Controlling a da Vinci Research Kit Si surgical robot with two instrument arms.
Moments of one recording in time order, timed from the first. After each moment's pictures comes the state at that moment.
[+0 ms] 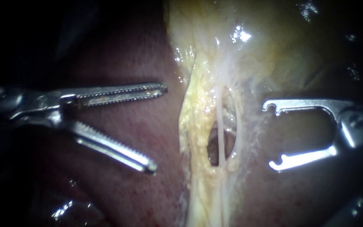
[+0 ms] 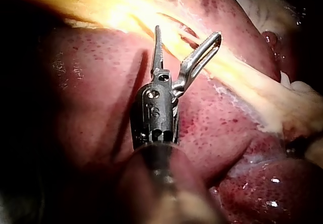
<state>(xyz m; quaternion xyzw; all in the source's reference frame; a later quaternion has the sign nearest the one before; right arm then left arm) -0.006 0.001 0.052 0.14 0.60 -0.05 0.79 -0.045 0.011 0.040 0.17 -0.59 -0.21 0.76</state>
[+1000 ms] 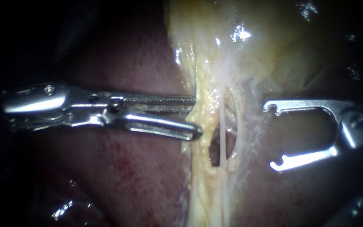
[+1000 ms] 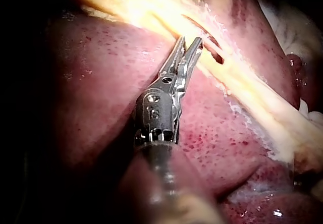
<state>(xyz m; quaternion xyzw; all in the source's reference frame) -0.006 0.001 0.052 0.14 0.60 -0.05 0.79 -0.048 0.011 0.047 0.19 -0.54 -0.29 0.76</state>
